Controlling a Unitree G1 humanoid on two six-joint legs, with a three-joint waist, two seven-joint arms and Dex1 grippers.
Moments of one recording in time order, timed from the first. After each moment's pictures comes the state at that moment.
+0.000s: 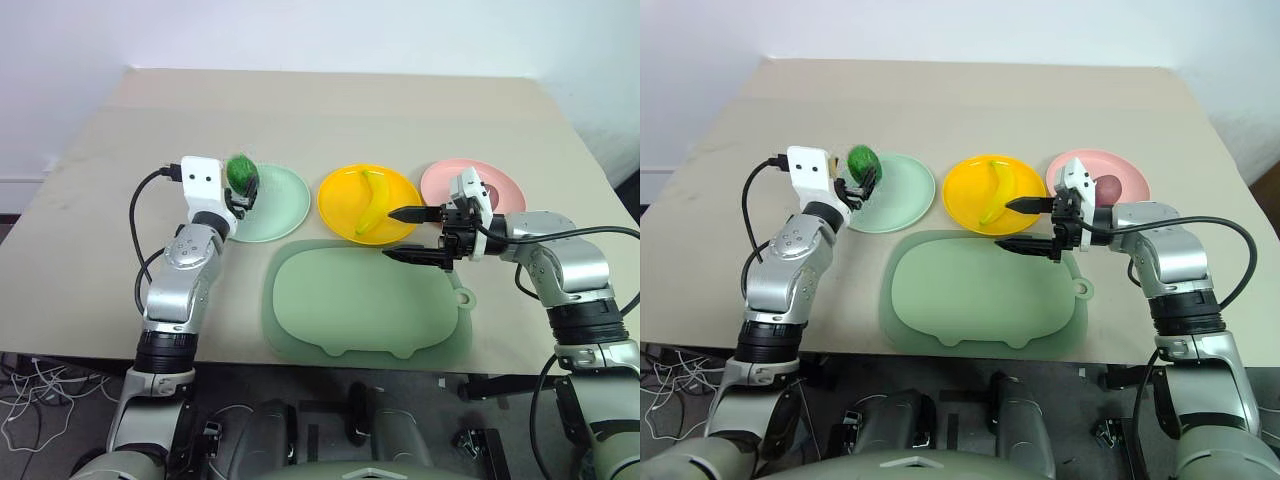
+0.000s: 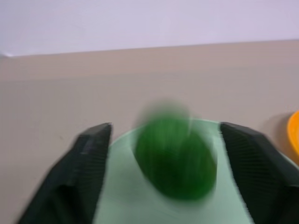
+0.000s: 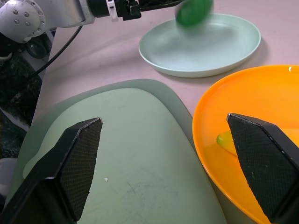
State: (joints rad) left arm -0.50 0.28 0.05 -0.02 -0.23 0.38 -0.03; right arm -0.61 -0.67 0.03 0.17 0.45 0.48 1.27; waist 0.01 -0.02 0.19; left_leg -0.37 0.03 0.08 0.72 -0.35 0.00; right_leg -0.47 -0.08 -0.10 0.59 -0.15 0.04
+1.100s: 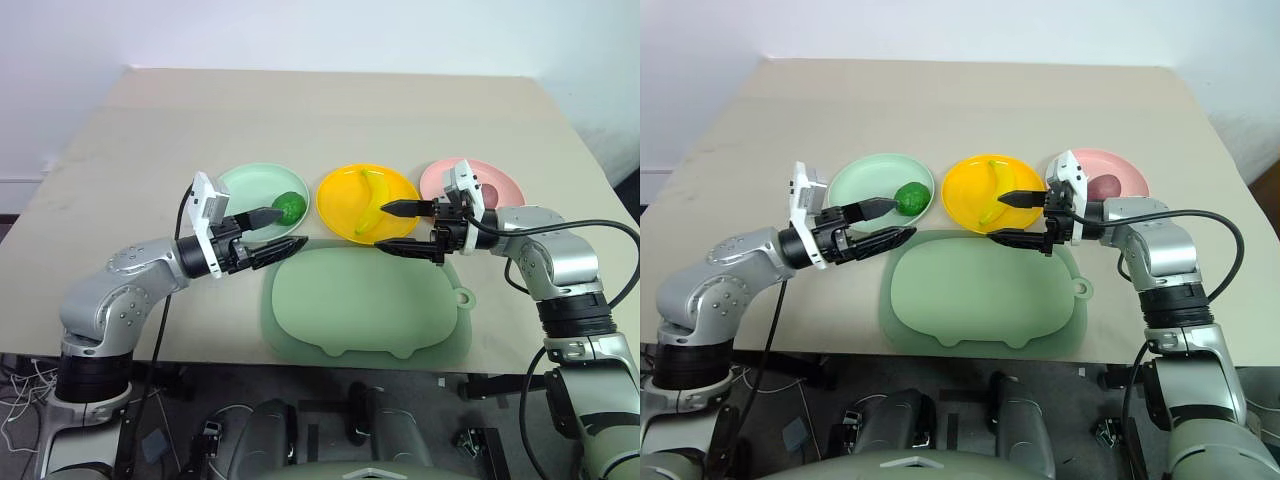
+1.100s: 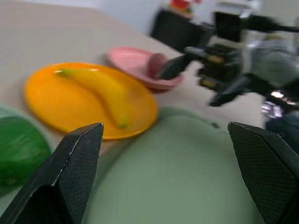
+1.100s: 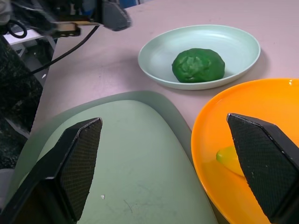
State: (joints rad) left arm -0.39 0.60 0.10 -0.28 -0.78 0.78 -0.93; right arm -0.65 -0.63 0.03 0.20 0.45 0.48 1.26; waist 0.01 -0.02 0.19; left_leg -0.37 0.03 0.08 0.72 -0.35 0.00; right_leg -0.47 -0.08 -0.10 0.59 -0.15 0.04
